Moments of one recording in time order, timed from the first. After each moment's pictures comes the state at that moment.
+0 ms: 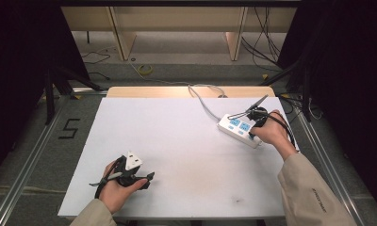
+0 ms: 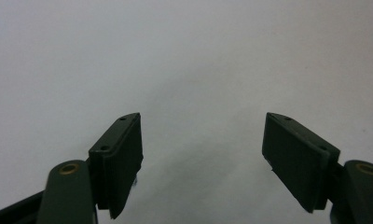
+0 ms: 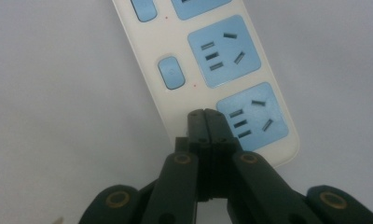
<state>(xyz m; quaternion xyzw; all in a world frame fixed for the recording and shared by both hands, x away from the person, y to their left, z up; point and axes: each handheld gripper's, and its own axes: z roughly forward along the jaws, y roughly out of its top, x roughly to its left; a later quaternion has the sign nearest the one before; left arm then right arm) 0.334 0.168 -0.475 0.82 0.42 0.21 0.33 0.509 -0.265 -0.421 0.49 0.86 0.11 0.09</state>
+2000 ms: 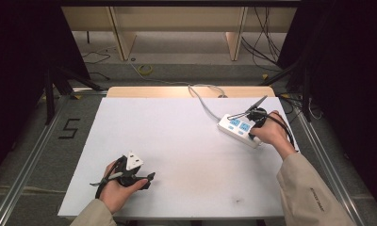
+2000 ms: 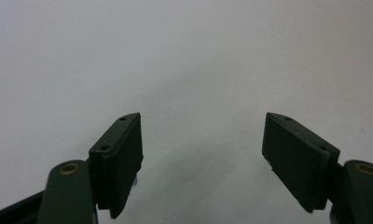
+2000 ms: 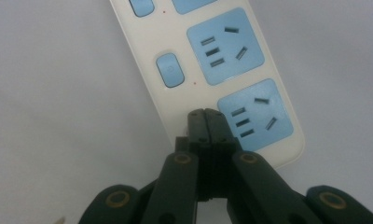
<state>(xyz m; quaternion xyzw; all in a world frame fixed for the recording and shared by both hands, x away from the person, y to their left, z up) 0.335 0.167 -0.475 0.83 0.41 0.21 0.33 0.511 -0.265 -0.425 0.49 0.86 0.11 0.09</state>
